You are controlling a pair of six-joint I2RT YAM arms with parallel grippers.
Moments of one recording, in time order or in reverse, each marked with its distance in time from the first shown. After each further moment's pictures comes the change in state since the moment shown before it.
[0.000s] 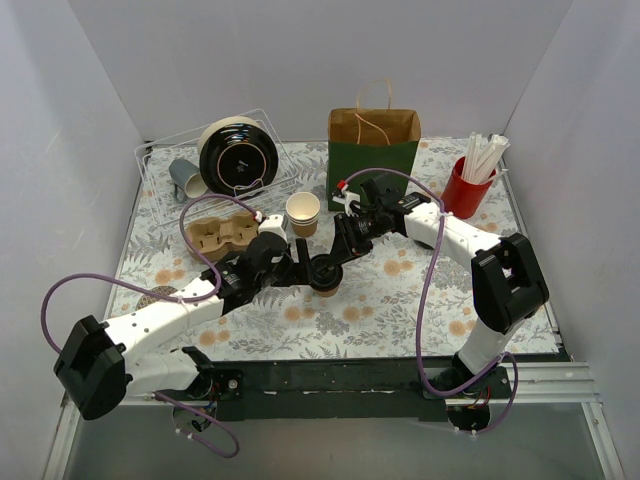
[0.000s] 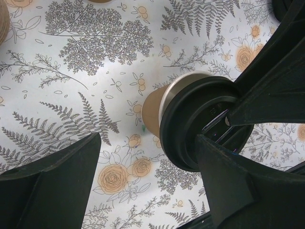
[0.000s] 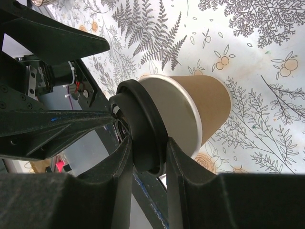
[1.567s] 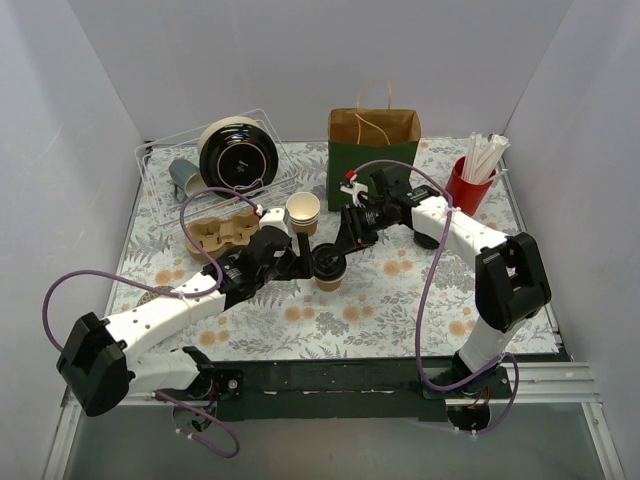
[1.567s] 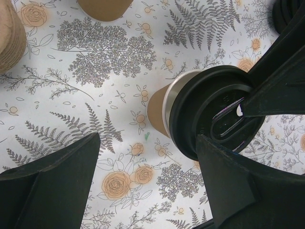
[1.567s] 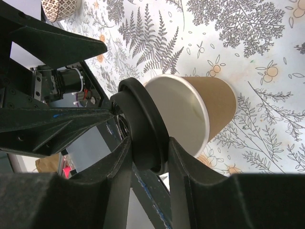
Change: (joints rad) left arm 0.000 0.020 0.053 -0.027 -0.046 0.023; right arm -0.060 0.000 0.037 -0.017 -0.037 0.007
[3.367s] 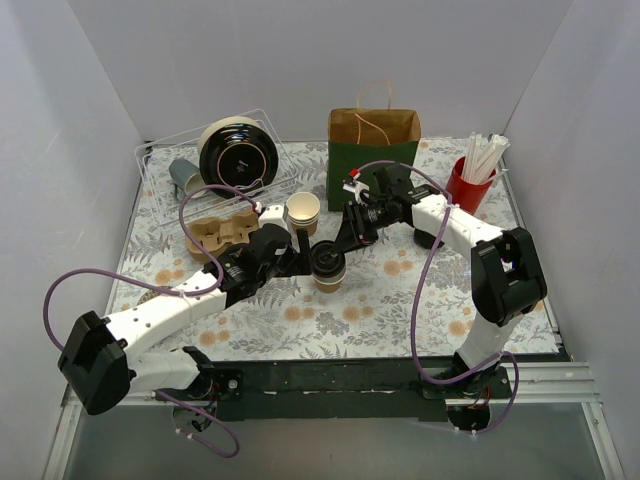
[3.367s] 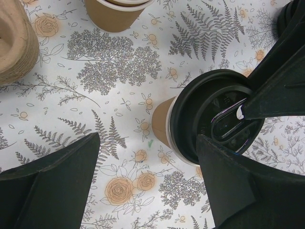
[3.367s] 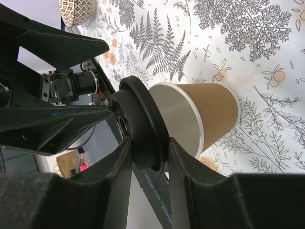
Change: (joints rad) left arm 0.000 0.019 0.029 -0.009 -0.047 0.003; right arm -0.039 0.041 0.003 0.032 -0.086 0.035
